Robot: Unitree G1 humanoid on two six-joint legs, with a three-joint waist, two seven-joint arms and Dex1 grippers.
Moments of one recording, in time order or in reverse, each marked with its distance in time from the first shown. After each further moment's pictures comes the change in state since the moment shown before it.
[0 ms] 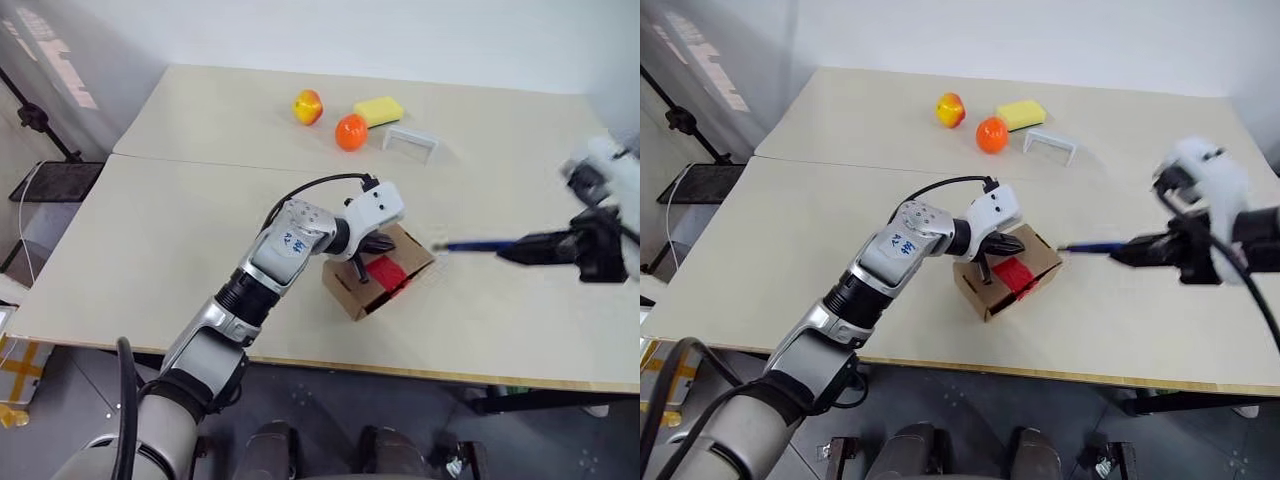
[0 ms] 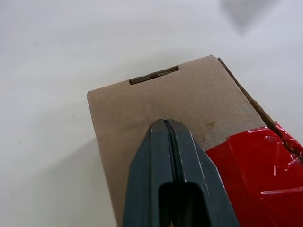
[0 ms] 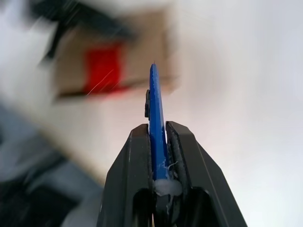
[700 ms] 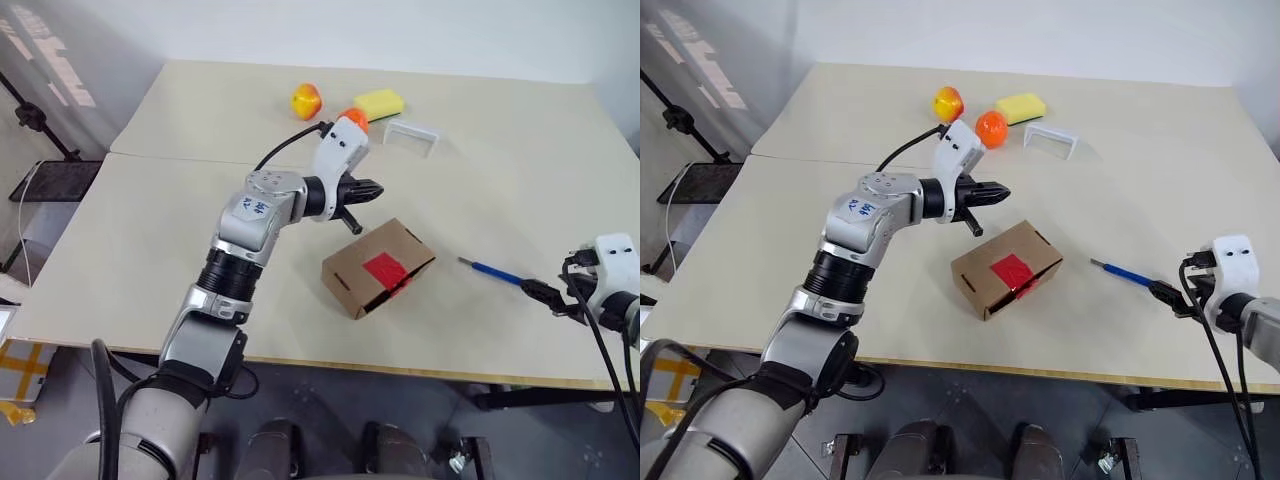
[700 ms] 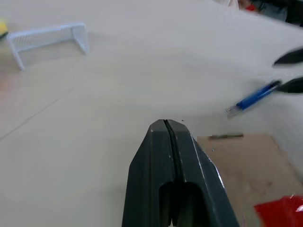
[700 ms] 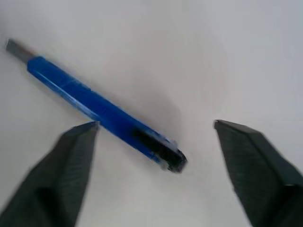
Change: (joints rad) left arm -0.056 0.044 0.275 0.078 -0.116 -0.024 0.089; right arm 0.466 0.537 -0.197 0.130 -0.947 -0.387 0.171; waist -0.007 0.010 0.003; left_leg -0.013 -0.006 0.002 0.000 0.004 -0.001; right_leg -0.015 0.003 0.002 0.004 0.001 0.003
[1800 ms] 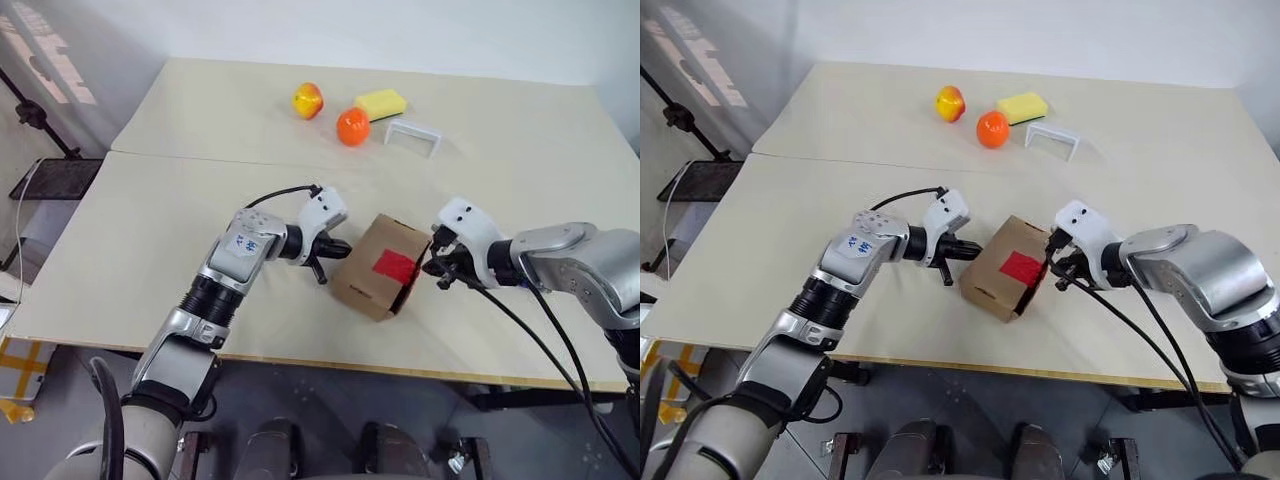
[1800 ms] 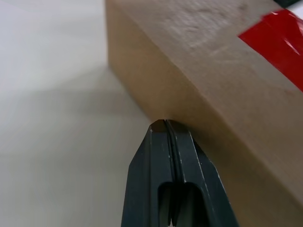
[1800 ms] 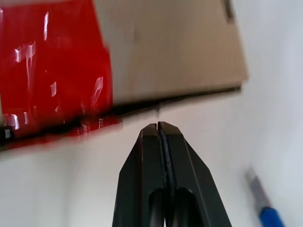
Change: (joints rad) left arm 0.147 0.085 -0.160 -0.027 0.037 -0.020 -0.245; right arm -0.669 0.122 0.560 -0.231 -0.189 0.482 0.249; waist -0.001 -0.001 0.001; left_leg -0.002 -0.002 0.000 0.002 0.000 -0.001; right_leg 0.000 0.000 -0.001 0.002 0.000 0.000
